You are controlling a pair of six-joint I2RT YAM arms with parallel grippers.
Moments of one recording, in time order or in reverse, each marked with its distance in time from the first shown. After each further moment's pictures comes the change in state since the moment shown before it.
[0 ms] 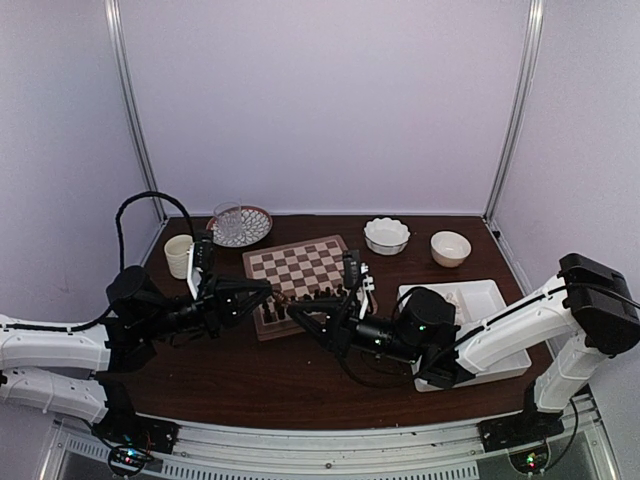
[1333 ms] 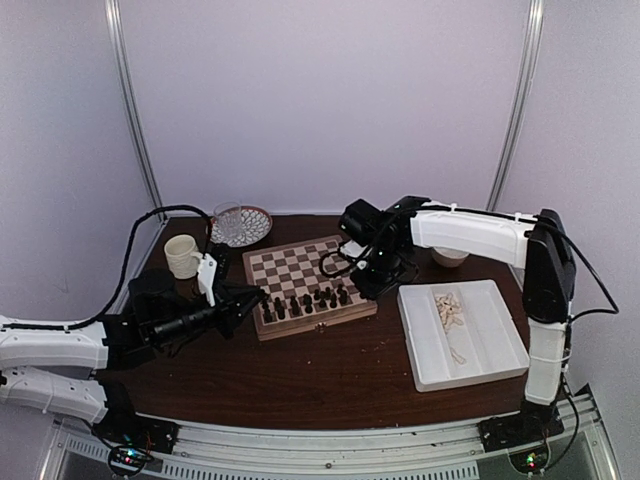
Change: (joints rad) left arm -0.001 -0.016 0.025 -0.403 -0.412 0.285; right arm -0.405 0.328 0.988 -2.161 0.222 -0.531
